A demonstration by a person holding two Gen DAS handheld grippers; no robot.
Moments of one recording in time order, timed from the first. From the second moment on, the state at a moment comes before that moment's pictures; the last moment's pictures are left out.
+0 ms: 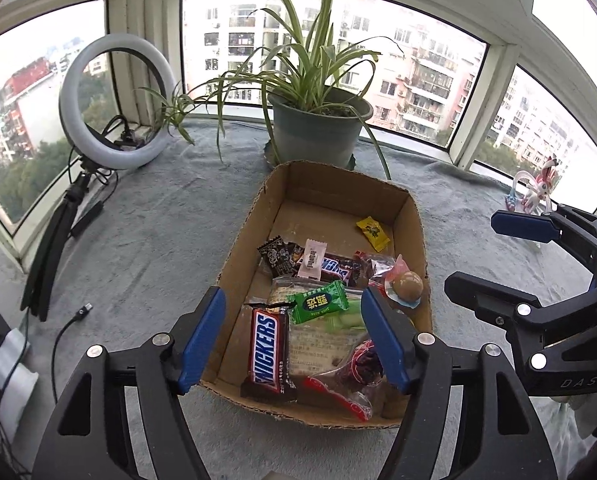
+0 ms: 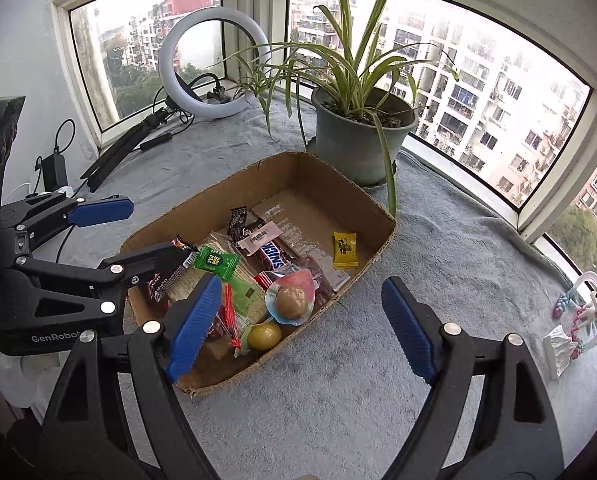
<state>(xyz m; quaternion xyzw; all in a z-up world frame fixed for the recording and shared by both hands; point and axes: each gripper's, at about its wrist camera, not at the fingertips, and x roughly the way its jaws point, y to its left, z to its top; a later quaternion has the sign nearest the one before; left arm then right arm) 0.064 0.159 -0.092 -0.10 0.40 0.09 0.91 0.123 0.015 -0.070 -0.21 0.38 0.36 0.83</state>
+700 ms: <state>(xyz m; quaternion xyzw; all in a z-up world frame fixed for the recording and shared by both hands) 0.043 0.144 -0.077 -0.09 0.39 0.12 0.91 0.109 -0.011 -0.051 -0.16 0.36 0.34 0.85</state>
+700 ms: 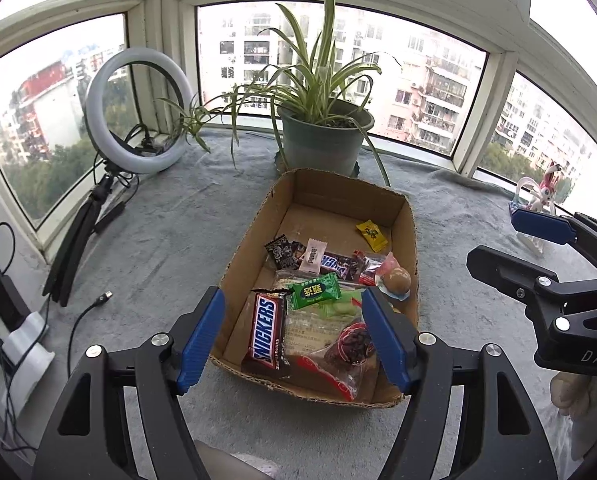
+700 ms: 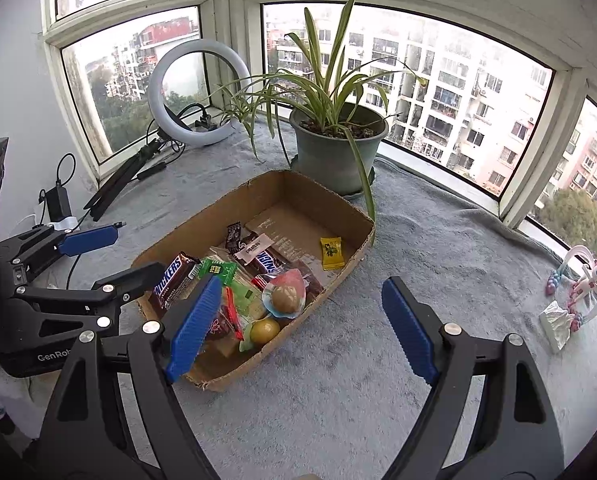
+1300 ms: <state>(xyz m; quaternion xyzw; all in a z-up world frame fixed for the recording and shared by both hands) 0.033 0.136 -0.068 -0.09 0.38 0.12 0.91 0.099 -0.020 -0.047 -0.15 0.36 0.34 0.85</state>
